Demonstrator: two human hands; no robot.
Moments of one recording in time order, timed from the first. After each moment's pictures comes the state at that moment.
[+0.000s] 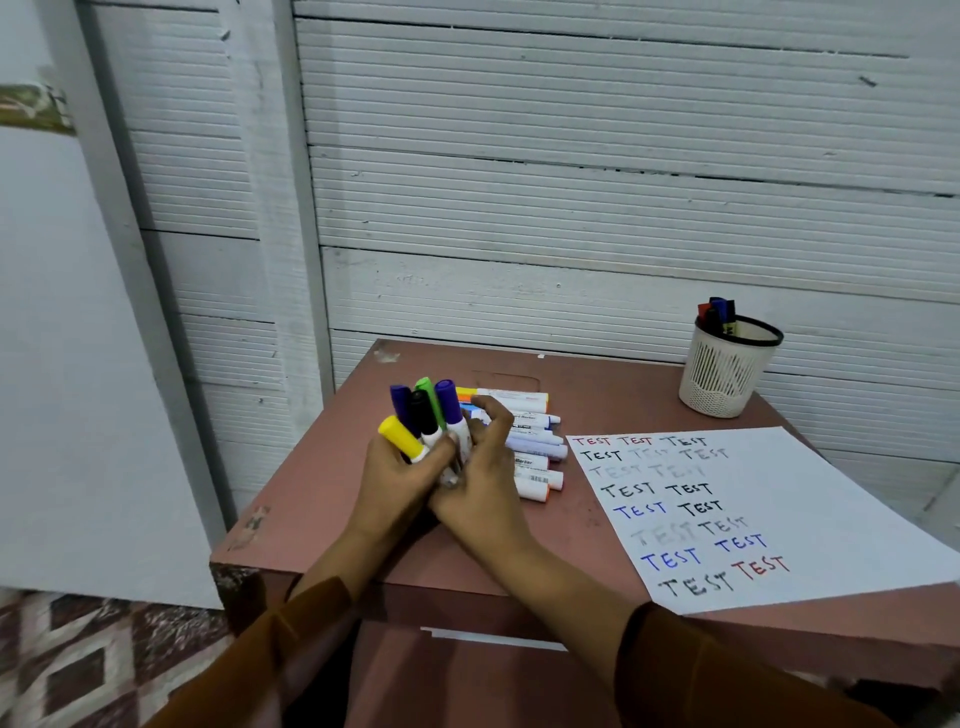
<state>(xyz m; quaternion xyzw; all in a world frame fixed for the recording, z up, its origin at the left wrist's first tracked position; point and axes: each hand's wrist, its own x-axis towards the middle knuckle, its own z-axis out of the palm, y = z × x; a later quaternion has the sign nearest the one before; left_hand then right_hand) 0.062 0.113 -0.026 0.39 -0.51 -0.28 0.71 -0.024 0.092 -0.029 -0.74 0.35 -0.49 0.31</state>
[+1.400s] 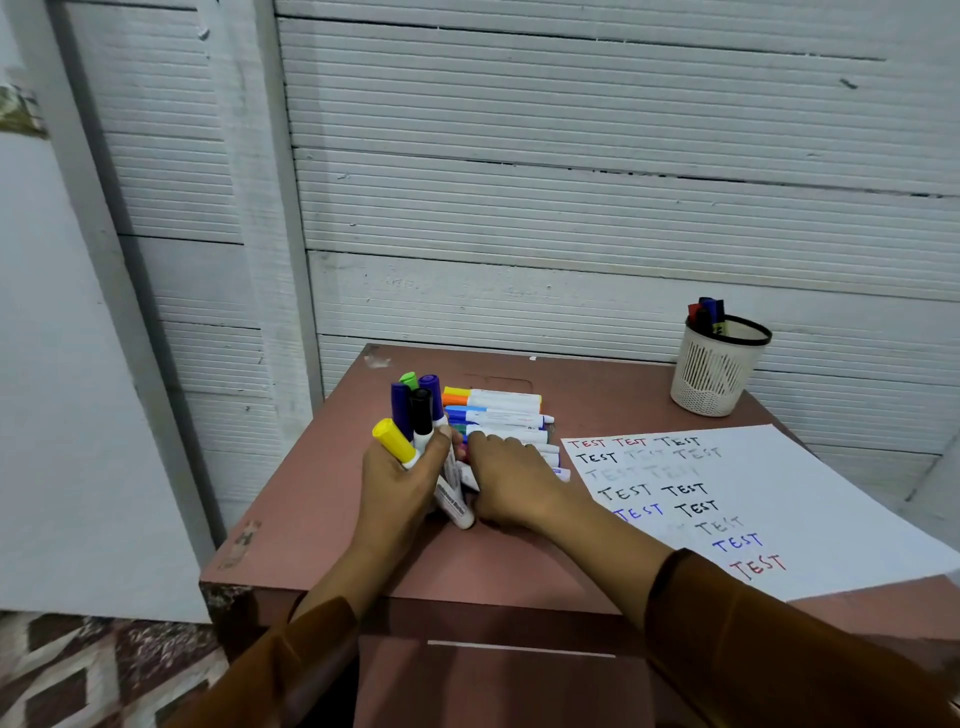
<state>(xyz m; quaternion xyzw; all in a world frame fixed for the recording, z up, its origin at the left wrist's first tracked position) 0.057 0.104 -0.028 0.44 -0.43 -0.27 0.74 -0.048 0.061 0.007 -0.88 0.47 -0.03 0.04</state>
